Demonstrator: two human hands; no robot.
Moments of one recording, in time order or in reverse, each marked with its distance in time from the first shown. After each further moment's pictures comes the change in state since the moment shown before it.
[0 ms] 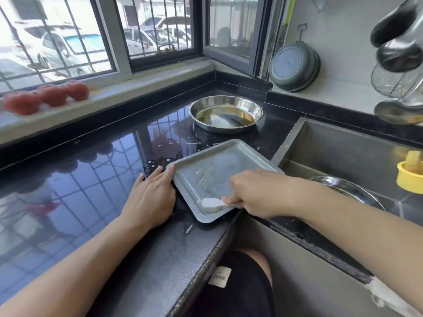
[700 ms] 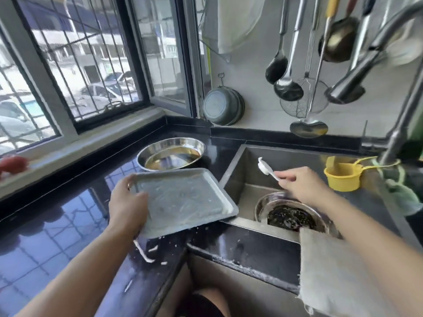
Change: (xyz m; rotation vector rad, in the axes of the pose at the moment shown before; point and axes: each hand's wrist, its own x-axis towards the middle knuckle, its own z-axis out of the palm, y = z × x) left_hand 0.050 0.125 -0.044 -0.834 0.337 -0.317; right_hand -0.122 0.198 0.052 0.796 0.728 0.689
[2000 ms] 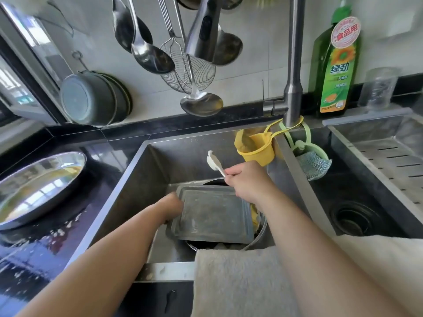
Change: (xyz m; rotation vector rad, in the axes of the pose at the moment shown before) left_hand -0.008 -0.007 0.395 0.693 -1.032 0.148; right_hand 0.022 0.124 -0.032 0.328 0.068 0.344
